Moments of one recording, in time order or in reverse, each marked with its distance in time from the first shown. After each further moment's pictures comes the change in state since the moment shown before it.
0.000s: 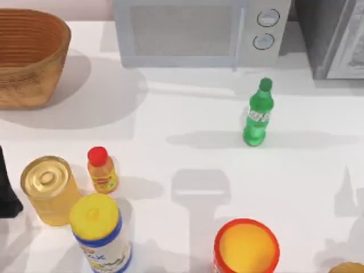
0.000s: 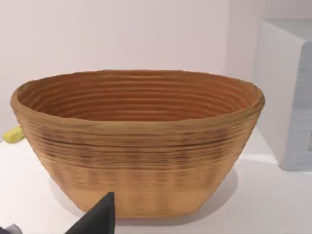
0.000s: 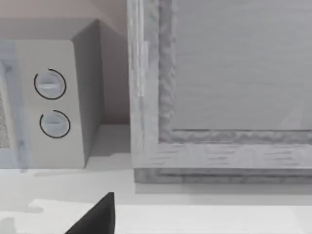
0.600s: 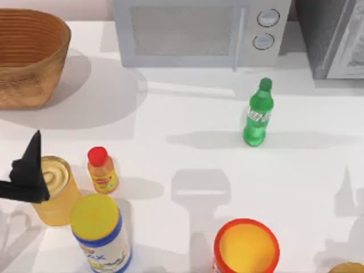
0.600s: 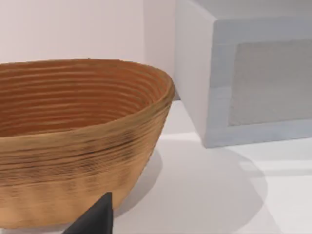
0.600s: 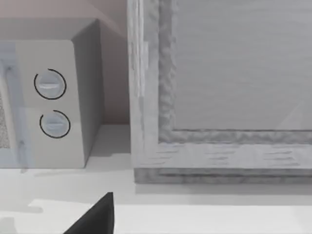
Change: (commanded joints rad) left arm -0.173 0.374 0.152 0.117 0.017 0.017; right arm 0.000 0.000 0.000 0.000 0.000 0.000
